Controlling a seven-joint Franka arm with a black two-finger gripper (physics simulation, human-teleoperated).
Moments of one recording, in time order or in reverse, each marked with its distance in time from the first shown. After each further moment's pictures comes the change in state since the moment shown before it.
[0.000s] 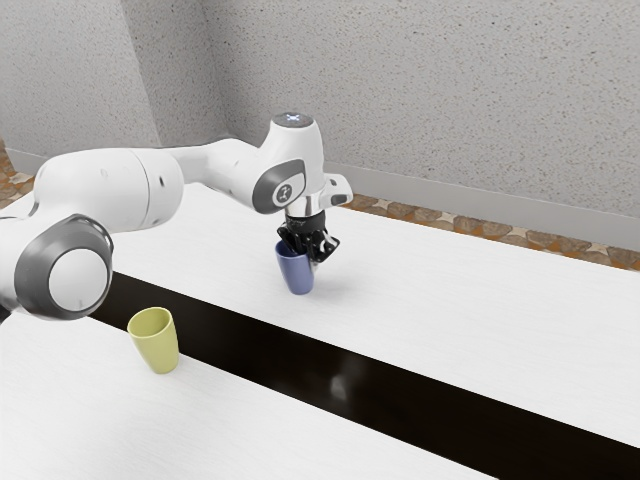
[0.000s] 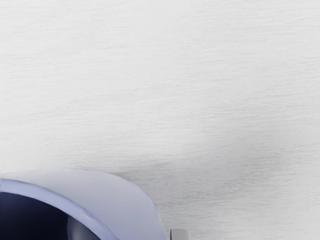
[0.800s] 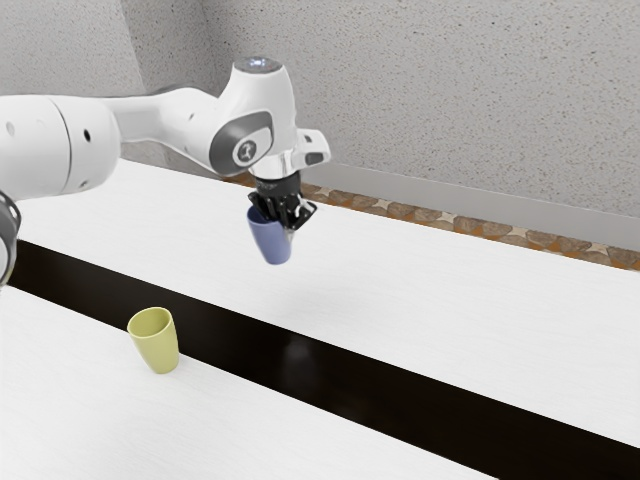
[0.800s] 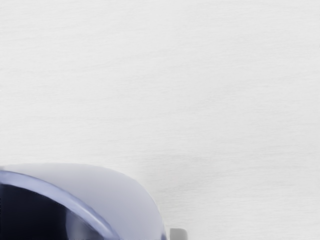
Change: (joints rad) arm -0.001 -0.426 0.017 -0.365 -0.070 -0.004 -0.019
